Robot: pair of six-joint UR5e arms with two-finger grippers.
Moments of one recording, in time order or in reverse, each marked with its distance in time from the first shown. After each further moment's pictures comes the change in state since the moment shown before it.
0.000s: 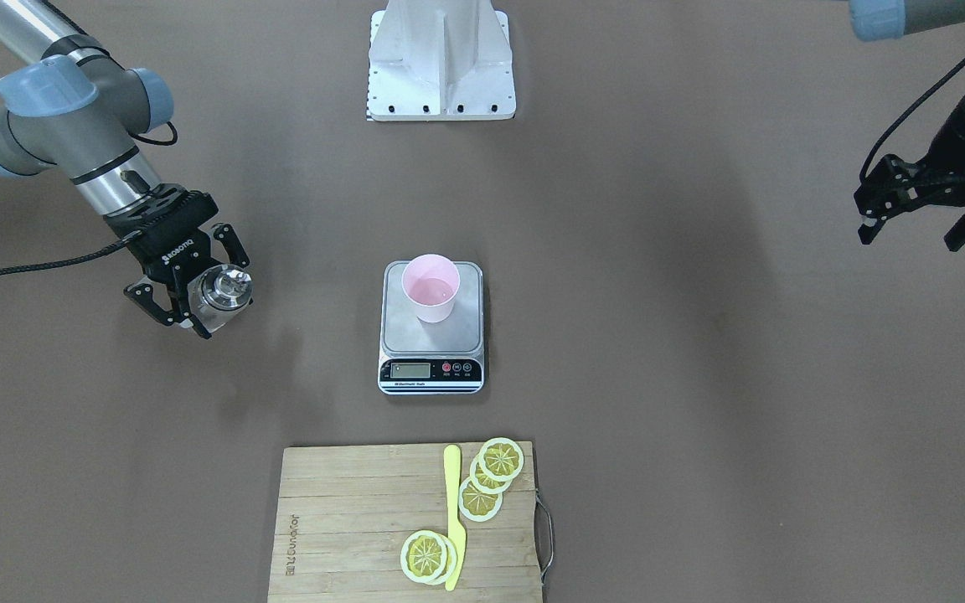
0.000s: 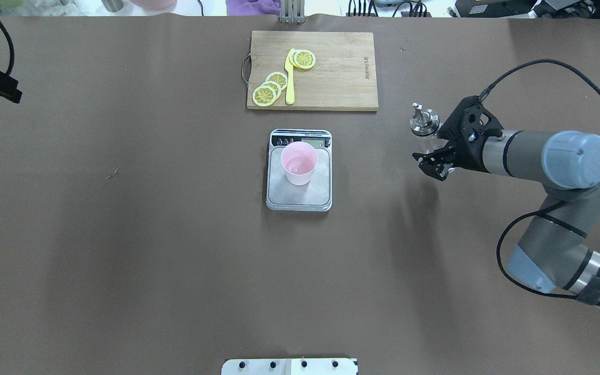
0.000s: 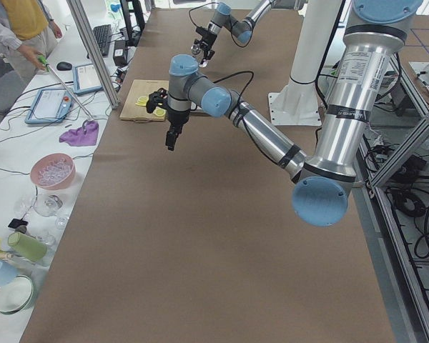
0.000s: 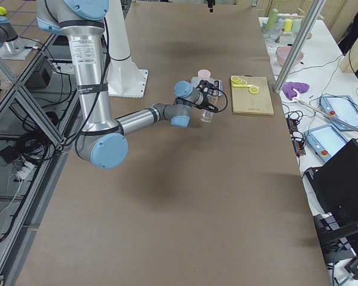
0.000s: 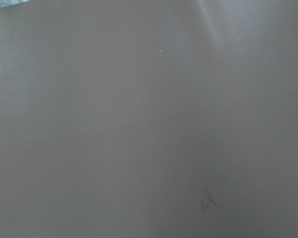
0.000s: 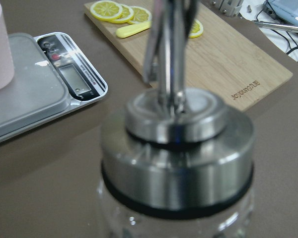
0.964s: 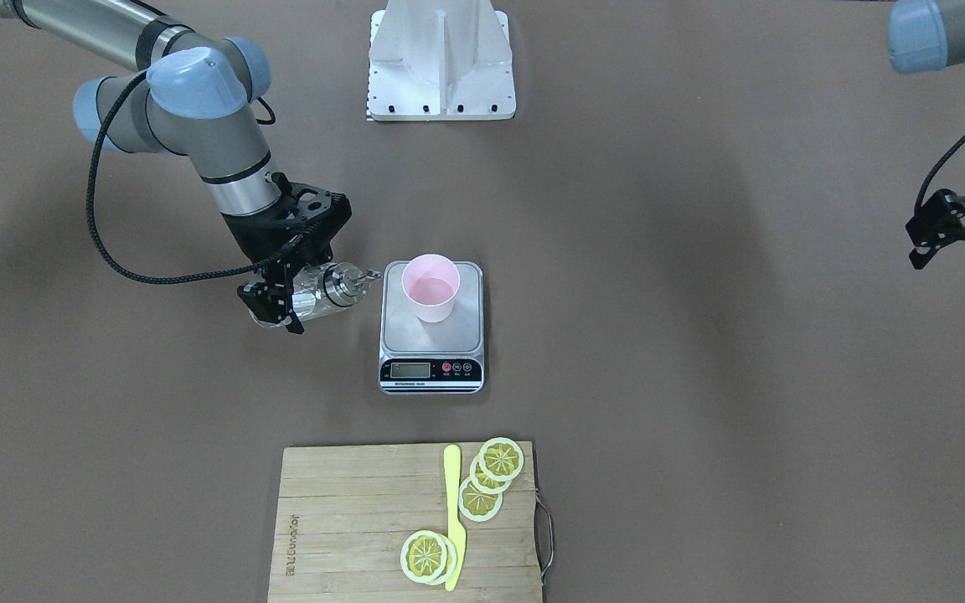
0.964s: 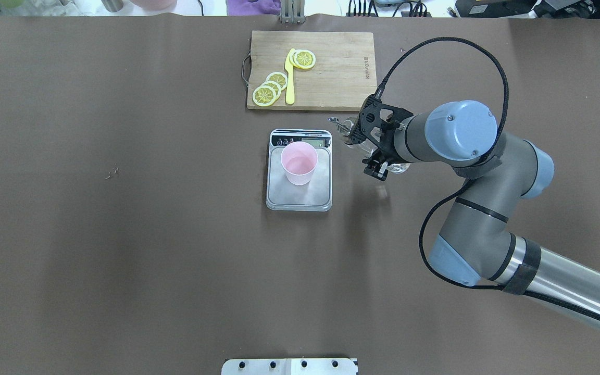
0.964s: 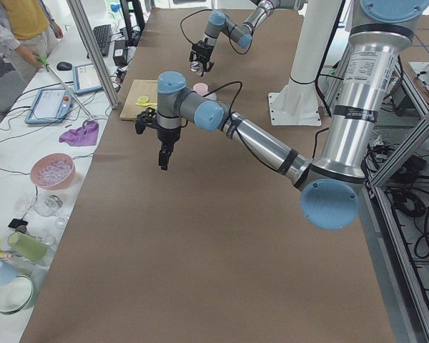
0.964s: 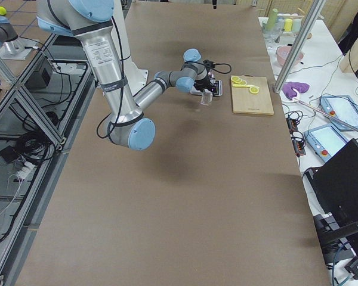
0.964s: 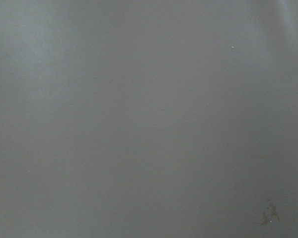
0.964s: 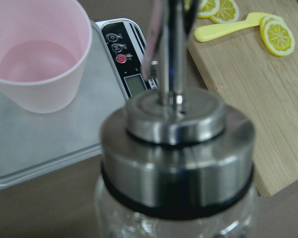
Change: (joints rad) left arm -0.047 0.017 0.092 -0.005 0.003 0.009; right arm -0.062 0.233 0.026 -0.480 -0.011 -0.248
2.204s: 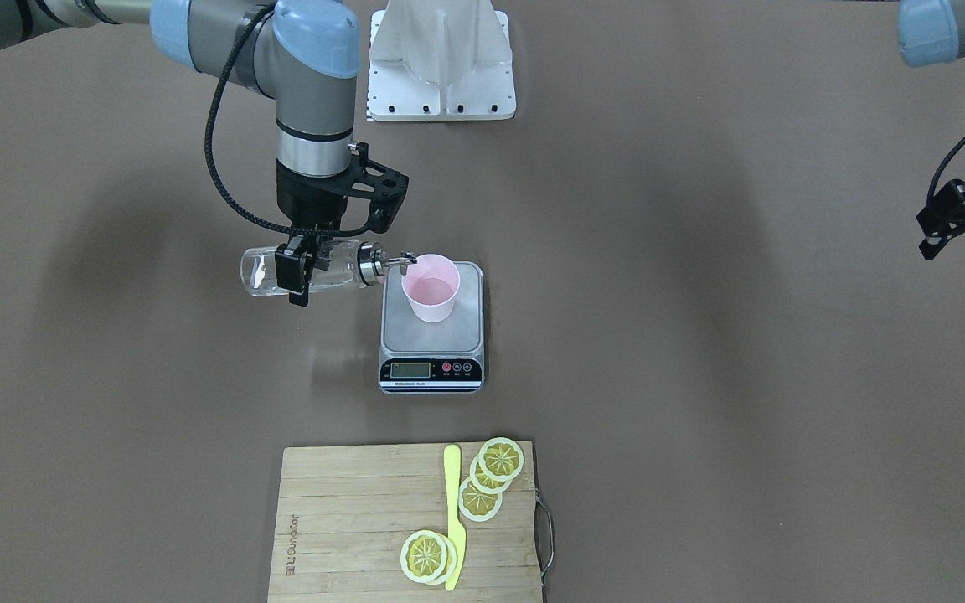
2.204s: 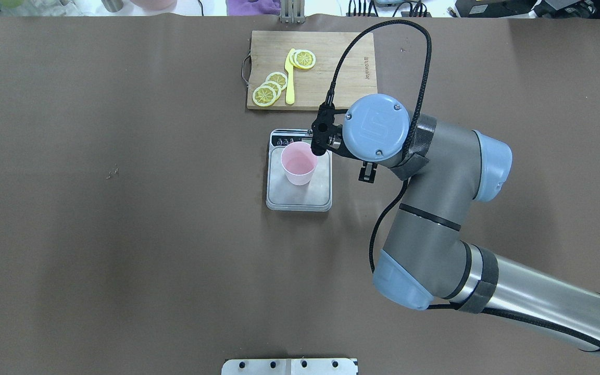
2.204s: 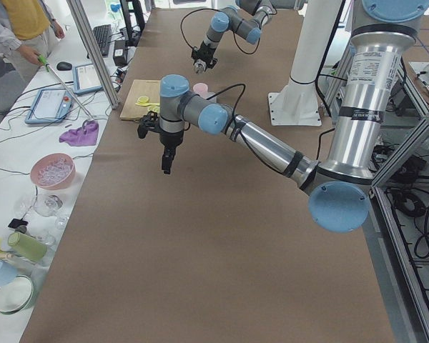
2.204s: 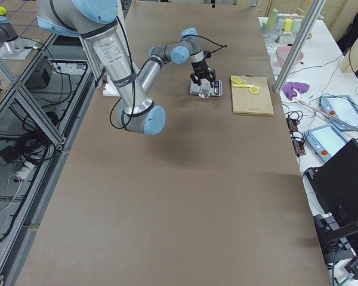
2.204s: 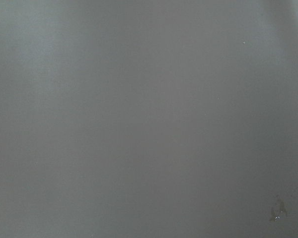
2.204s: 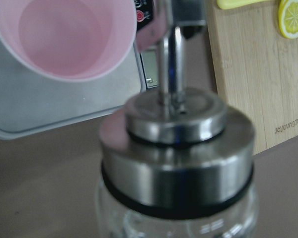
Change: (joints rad) left arm -0.015 0.036 -0.024 -0.002 -0.010 -0.002; right arm -0.080 0.211 0.075 -0.636 -0.225 -0.150
